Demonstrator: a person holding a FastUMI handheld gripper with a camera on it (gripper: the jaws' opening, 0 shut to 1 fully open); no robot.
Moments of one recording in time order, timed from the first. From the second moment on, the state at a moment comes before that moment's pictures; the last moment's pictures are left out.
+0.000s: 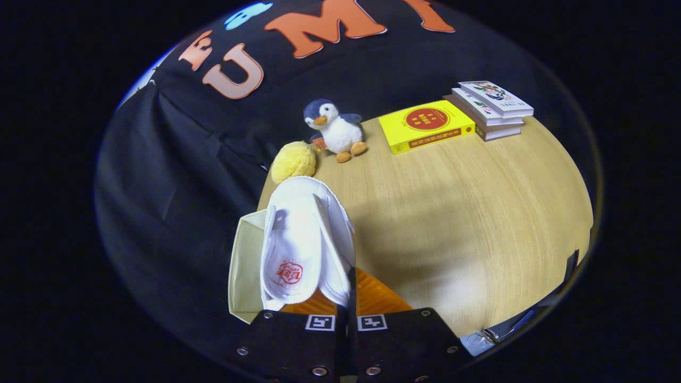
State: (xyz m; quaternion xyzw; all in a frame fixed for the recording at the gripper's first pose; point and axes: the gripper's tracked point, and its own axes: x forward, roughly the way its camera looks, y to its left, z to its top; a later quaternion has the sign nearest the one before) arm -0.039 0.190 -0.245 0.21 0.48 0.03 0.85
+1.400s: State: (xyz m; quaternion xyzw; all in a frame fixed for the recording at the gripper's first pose) arm -0.001 0.299 -0.322 0.03 0.52 -0.06 0.85
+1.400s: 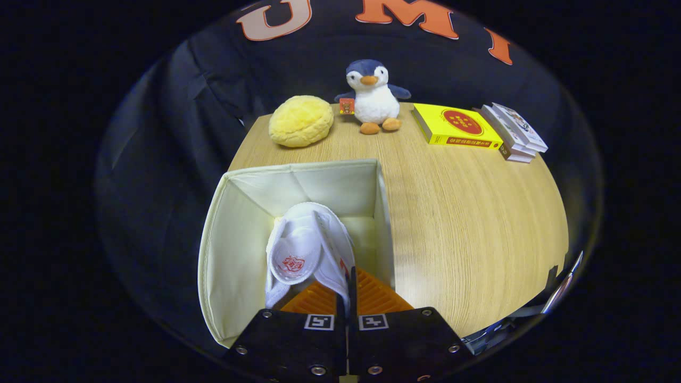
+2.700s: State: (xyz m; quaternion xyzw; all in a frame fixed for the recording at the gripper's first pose) arm 0.019 0.211 -0.200 0.09 0.34 0.06 0.93
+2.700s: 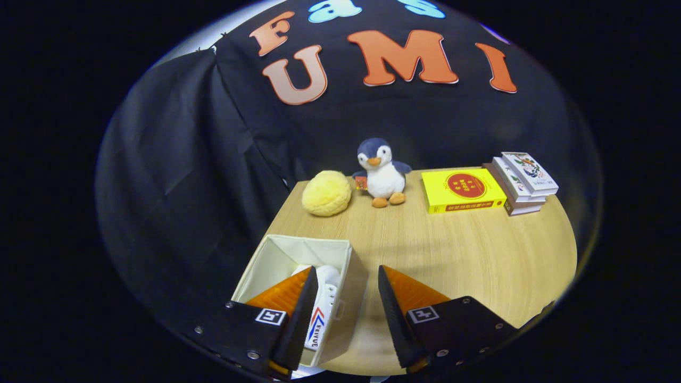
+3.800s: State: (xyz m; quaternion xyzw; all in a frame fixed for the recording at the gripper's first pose) arm 0.006 0.011 -0.019 0.02 -0.01 0.00 1.00
